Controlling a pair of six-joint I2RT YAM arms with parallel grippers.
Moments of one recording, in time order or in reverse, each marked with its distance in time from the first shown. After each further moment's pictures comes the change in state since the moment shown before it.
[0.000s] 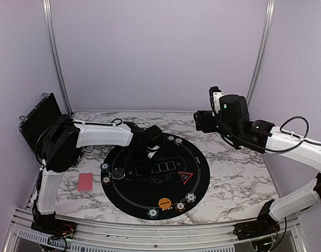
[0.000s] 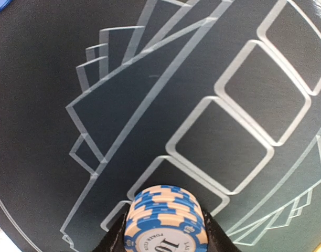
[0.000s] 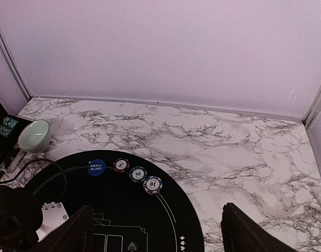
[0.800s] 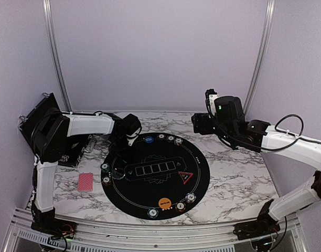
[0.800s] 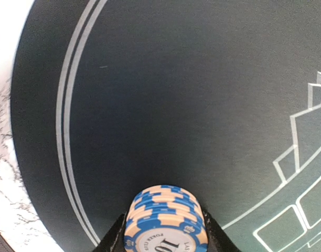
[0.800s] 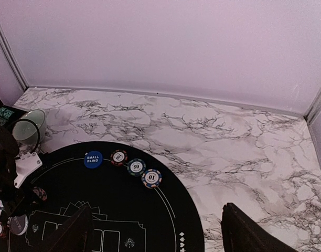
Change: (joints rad) left arm 0.227 -0.050 -0.088 0.035 0.000 0.036; right arm 0.000 0.042 0.009 -0.014 -0.007 0.000
